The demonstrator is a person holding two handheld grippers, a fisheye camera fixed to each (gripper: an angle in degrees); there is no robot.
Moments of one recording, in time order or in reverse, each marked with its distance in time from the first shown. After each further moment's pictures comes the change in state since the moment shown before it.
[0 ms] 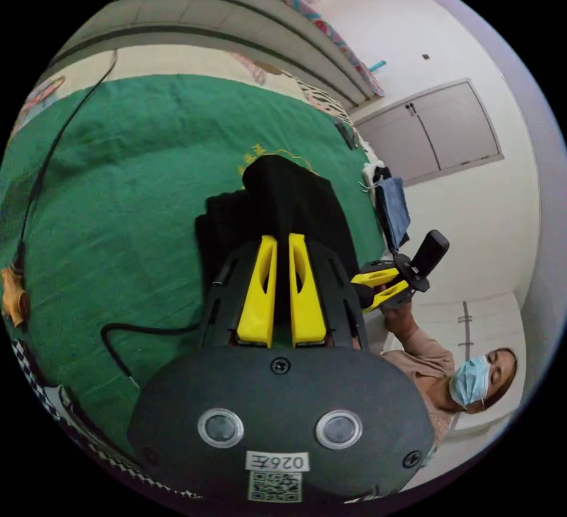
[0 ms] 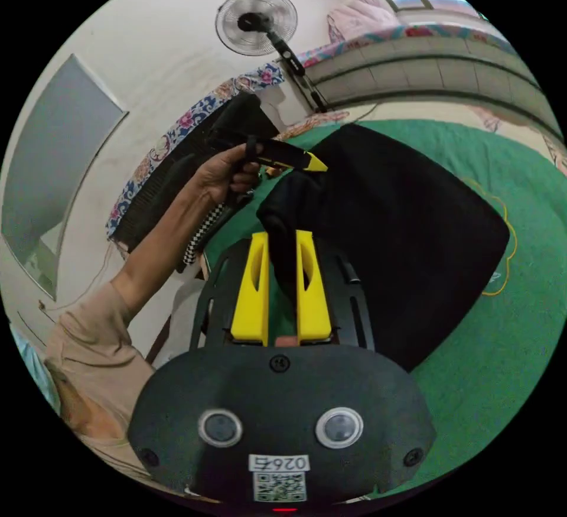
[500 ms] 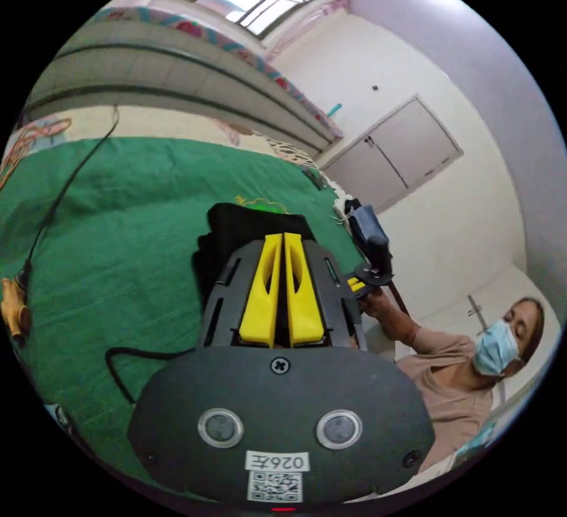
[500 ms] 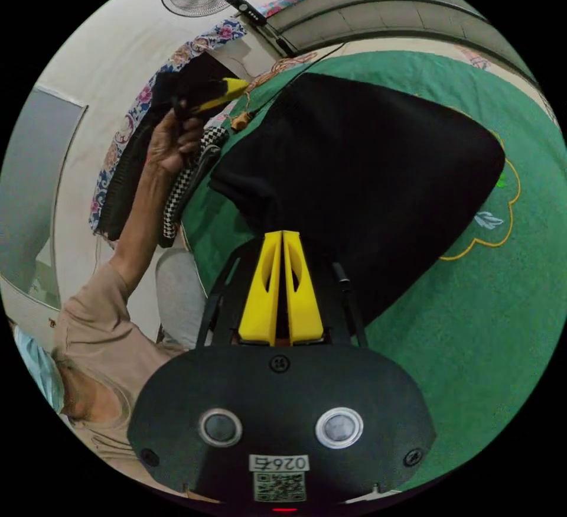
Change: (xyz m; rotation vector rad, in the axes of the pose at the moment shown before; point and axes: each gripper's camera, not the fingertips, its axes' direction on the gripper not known) left arm 0.050 0.058 -0.078 0.309 0.078 0.172; right arm 0.043 0.006 0.054 -0.215 0.058 0.074
